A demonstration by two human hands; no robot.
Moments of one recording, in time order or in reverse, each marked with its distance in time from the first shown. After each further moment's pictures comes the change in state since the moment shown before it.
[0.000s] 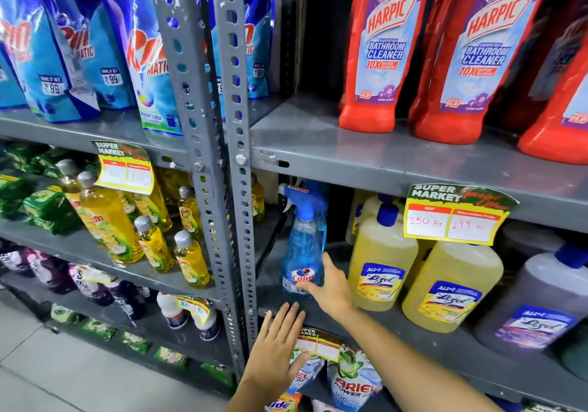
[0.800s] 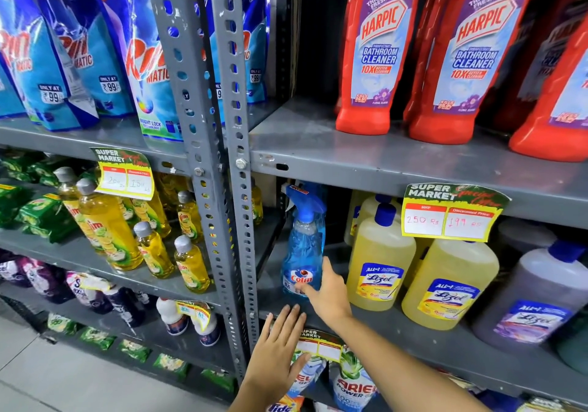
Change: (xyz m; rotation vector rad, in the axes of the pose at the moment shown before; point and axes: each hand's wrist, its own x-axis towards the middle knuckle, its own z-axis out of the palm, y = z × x) left_hand -0.001 -0.002 -0.007 0.023 -0.051 0.012; right_hand -0.009 -0.005 0.011 -0.003 0.107 0.008
